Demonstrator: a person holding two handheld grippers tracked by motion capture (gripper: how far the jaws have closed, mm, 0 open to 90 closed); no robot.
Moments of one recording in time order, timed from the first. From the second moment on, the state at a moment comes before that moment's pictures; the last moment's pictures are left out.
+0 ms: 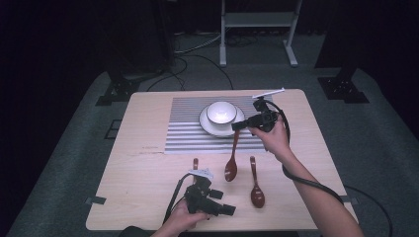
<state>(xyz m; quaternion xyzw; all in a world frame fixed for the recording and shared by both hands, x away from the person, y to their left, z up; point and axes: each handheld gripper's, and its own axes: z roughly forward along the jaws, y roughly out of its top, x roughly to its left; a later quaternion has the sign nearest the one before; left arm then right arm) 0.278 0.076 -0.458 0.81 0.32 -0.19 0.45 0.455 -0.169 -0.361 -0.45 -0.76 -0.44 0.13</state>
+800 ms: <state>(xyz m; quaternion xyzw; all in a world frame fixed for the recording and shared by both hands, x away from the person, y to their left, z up) 0.279 0.076 -0.458 0.81 0.32 -0.18 0.45 0.485 -0.165 -0.335 -0.49 -0.74 -0.45 0.10</state>
